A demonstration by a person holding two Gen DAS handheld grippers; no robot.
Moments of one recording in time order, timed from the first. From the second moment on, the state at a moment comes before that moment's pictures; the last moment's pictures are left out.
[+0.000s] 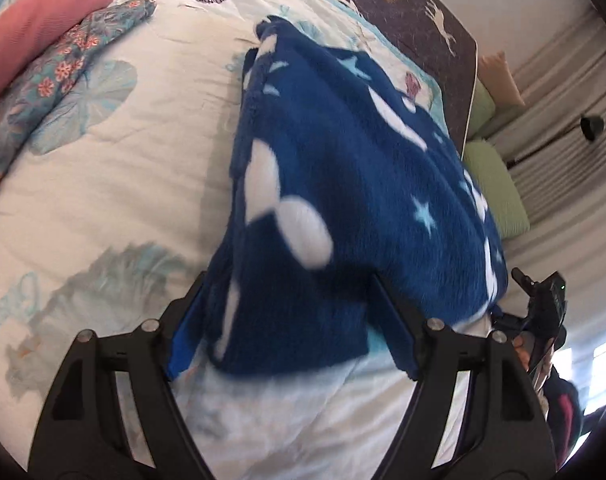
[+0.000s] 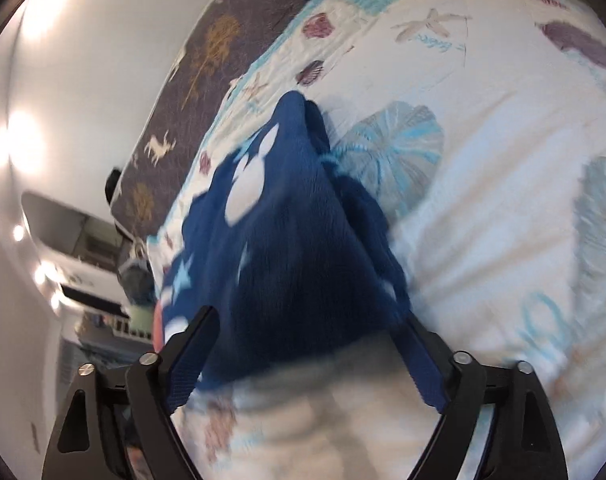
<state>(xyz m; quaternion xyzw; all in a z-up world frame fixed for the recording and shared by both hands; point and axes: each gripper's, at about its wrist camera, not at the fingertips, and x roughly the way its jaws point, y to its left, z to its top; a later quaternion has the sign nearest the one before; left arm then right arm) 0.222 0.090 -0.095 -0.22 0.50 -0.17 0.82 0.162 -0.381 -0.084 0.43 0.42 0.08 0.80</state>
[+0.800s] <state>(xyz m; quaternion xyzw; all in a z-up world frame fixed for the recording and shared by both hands) 0.020 0.104 -0.027 -0.13 0.46 -0.22 0.85 -0.026 -0.336 -0.027 0.36 0.40 0.11 0.83</state>
